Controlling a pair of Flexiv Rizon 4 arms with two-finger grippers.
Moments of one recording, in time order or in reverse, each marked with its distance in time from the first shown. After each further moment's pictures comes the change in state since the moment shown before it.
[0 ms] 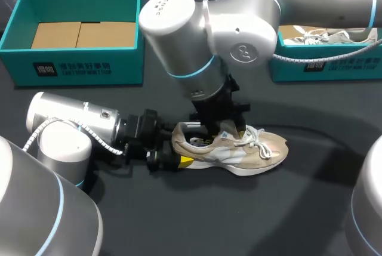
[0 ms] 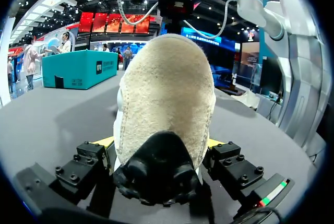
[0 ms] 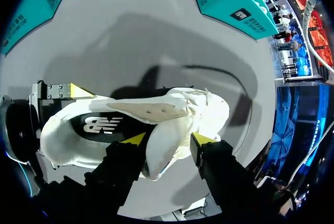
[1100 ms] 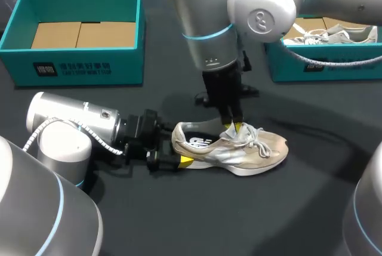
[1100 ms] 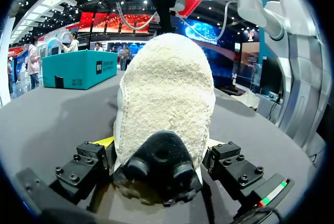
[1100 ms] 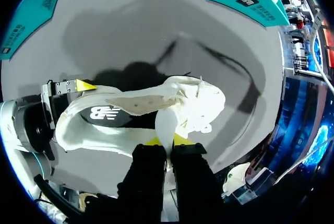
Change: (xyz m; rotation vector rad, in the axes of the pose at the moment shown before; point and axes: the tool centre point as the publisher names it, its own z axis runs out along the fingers) left arm 0.000 0.000 0.000 0.000 0.000 0.000; right arm -0.019 0.005 -0.024 0.202 0.098 -0.071
